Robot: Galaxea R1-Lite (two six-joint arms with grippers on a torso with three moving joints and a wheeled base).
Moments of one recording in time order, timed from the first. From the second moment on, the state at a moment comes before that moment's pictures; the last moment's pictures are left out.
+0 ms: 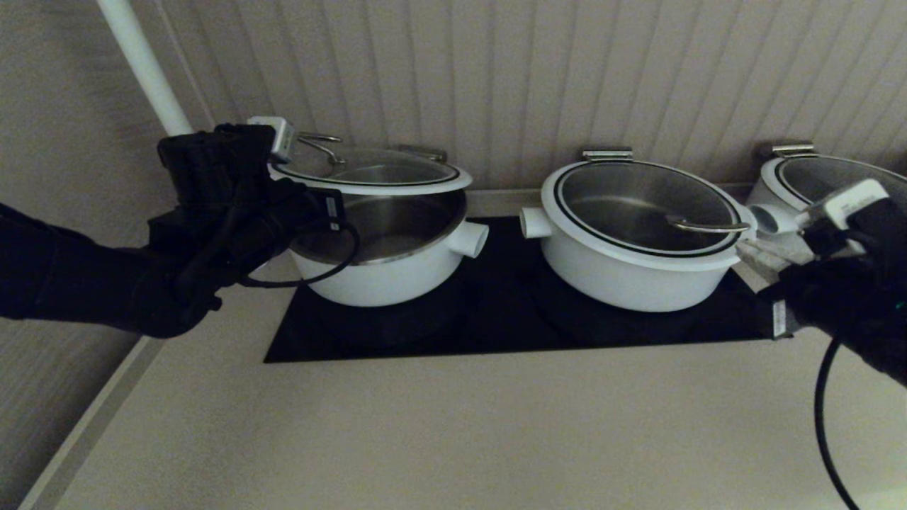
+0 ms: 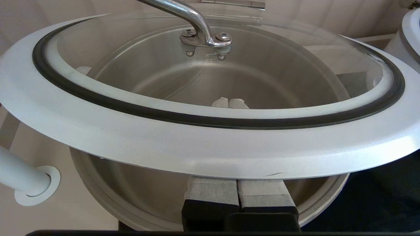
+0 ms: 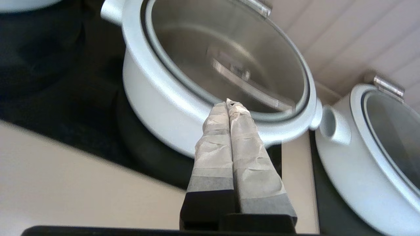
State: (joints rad) left arm -0.27 1.84 -1.06 -0.76 0.05 -0.04; right arm 0.27 1.35 -0.49 -0.84 -0.14 -0.46
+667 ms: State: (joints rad) left arm -0.27 1.84 -1.05 -0.76 0.05 -0.04; right arm 0.27 1.15 -0.20 -0.85 -0.11 -0.45
